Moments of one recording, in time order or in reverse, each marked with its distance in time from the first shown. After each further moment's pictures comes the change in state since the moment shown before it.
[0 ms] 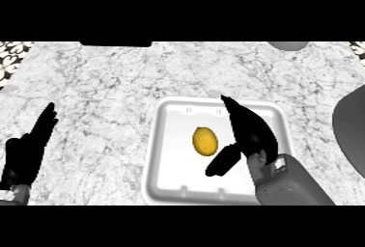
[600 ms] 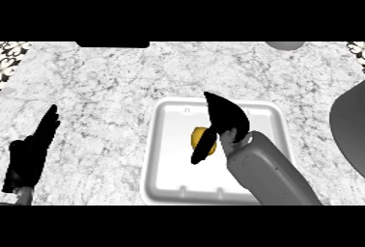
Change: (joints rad) left arm 0.017 -0.024 0.003 -0.025 -0.028 0.003 0.022; right arm -0.168 0.101 -0.010 0.272 -0.050 0.065 0.020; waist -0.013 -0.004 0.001
